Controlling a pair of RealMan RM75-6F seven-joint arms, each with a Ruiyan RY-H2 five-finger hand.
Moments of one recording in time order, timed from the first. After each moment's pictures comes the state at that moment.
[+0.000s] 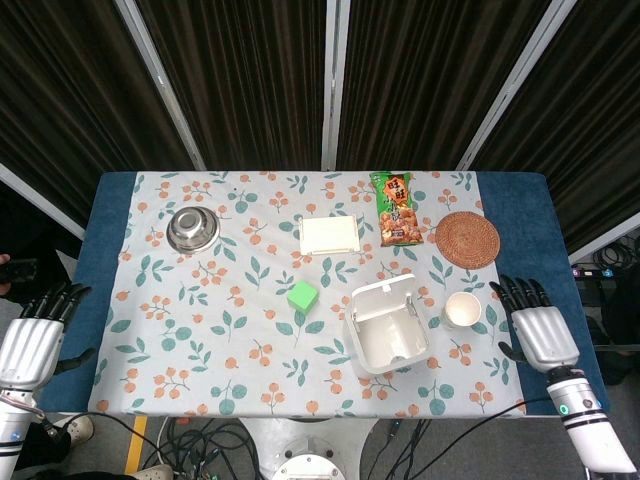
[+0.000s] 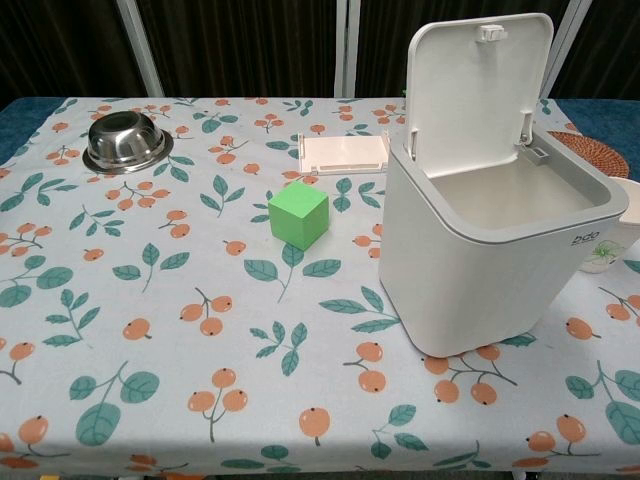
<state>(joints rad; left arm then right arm) -0.11 -1.13 -0.03 -1.60 1.55 1.50 0.11 0.27 -1.10 0.09 -1.69 -1.40 1.14 -0.27</state>
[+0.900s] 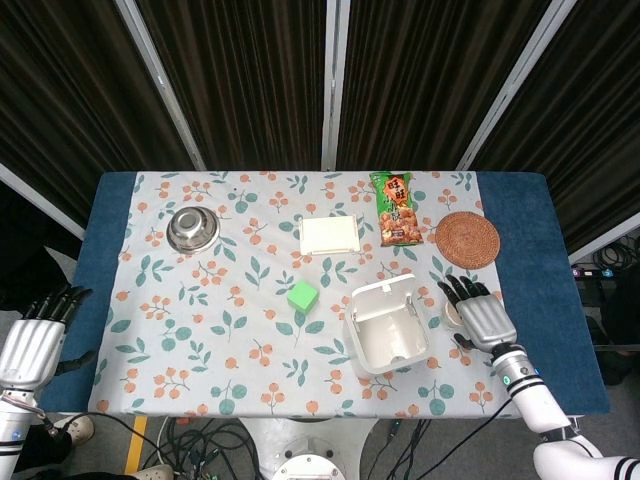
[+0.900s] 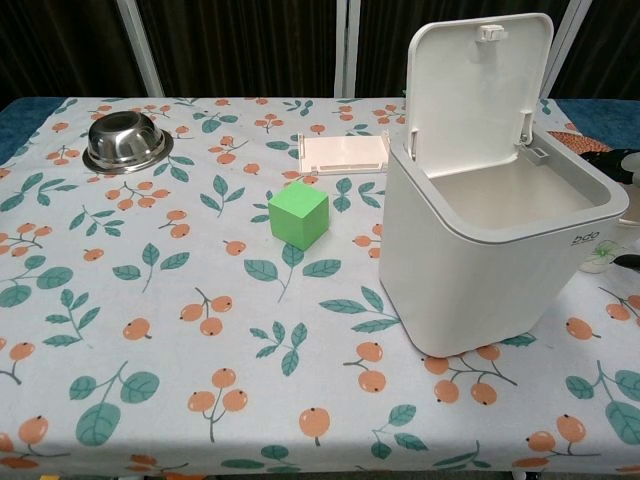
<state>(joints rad) -0.12 -1.14 -0.02 -1.58 1.54 1.48 0.10 0.46 -1.25 0.09 -1.66 -1.18 0.95 -0.45</state>
